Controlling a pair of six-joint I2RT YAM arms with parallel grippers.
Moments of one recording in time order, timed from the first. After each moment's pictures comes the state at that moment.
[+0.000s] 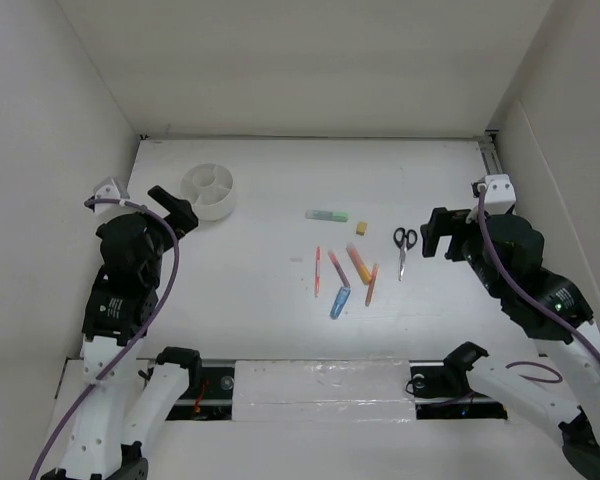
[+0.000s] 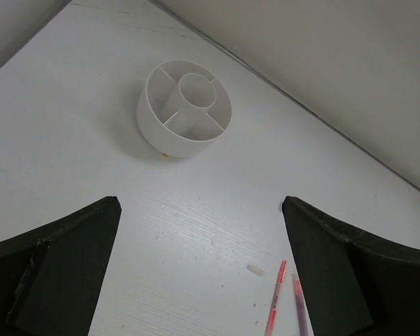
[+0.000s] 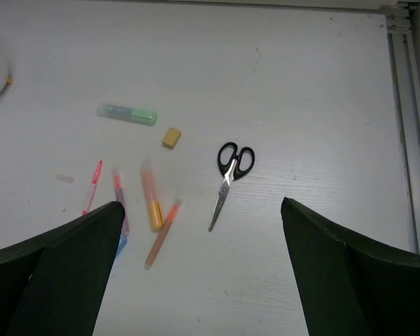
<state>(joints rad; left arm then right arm) -0.15 0.68 1.02 -0.63 -0.30 -0.58 0.58 0.72 1.15 -0.77 0.44 0.21</state>
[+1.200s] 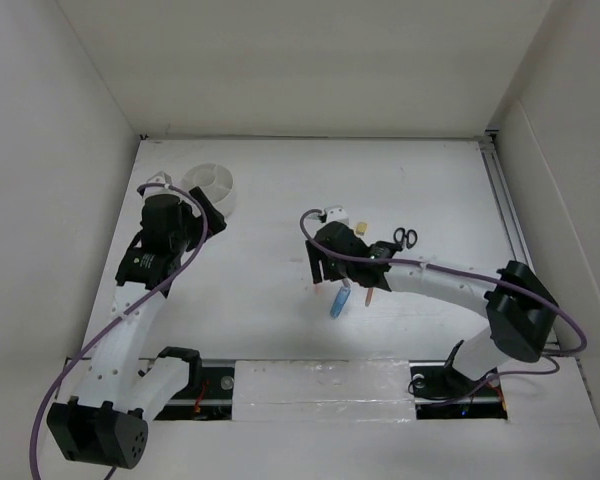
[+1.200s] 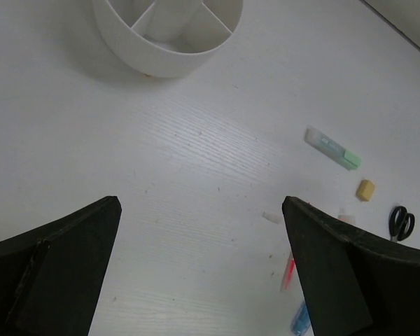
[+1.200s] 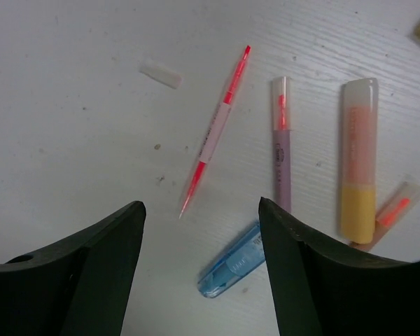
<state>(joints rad) -0.15 0.91 0.90 -0.55 -0.10 -0.60 0.92 1.51 1.02 -0.36 0.31 0.52</state>
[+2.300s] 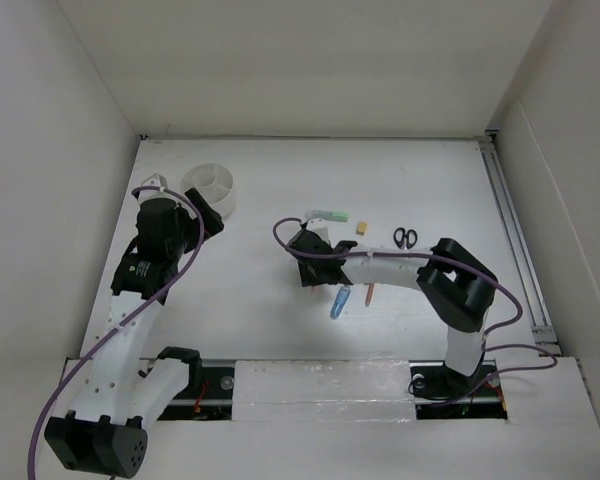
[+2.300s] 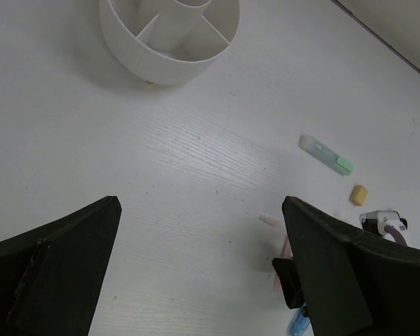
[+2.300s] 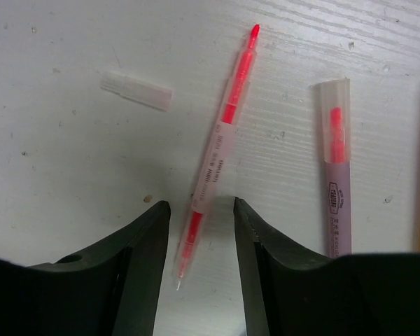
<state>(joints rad) -0.15 0.86 0.90 -0.57 -0.13 -0.60 0.96 1.88 1.19 -0.36 0.38 0.64</state>
